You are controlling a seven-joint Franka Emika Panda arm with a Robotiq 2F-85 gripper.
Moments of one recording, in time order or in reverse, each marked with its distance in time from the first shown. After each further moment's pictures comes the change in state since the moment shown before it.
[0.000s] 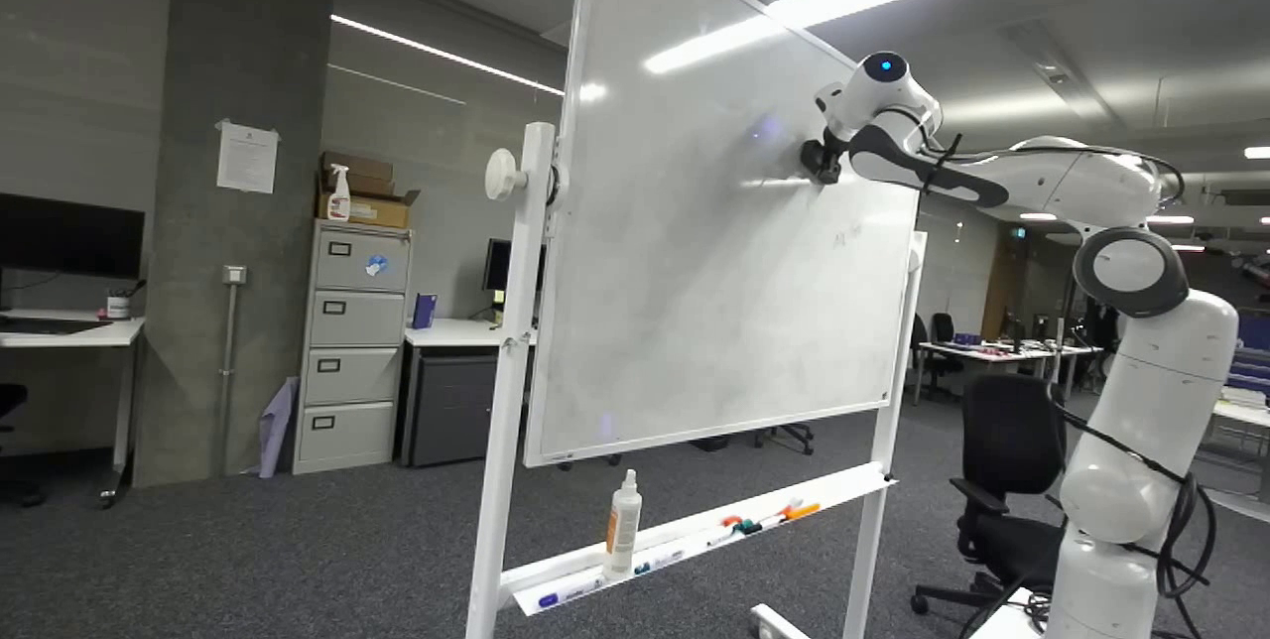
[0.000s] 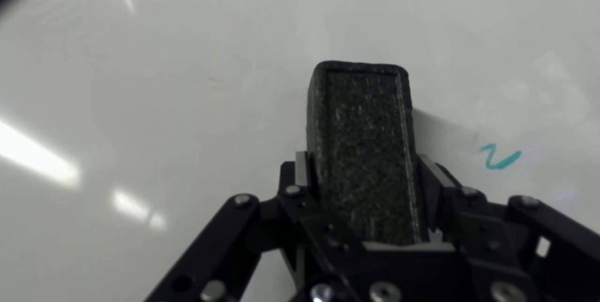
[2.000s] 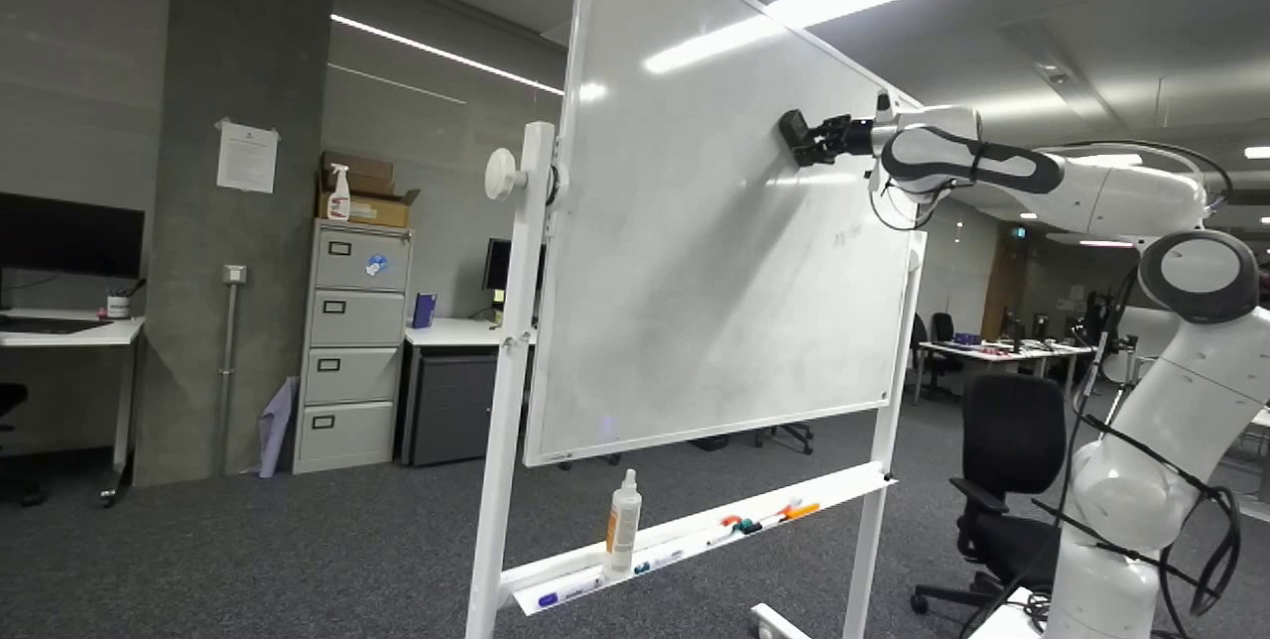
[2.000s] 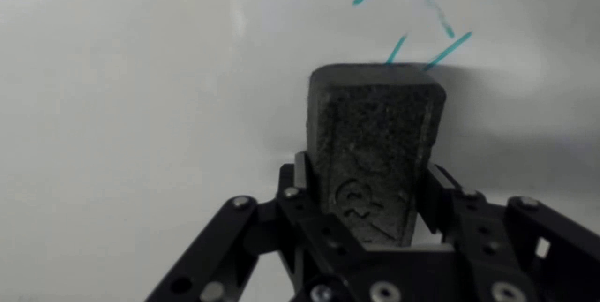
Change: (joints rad) arm 0.246 -0.224 -0.334 -0.479 1.123 0.985 -0.626
